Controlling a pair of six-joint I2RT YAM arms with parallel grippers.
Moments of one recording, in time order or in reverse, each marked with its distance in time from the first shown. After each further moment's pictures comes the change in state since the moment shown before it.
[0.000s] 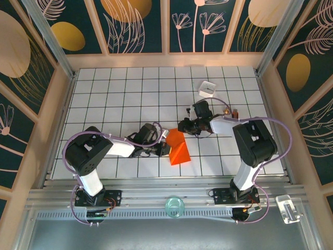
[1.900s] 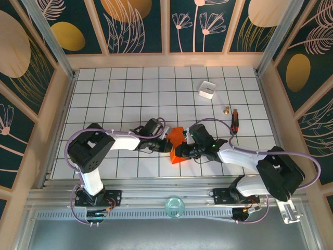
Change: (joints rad) left arm -0.002 0.053 0.175 -0.278 -0.019 -0.040; right arm 0.307 -0.405 -0.374 0.087 0.031 0.259
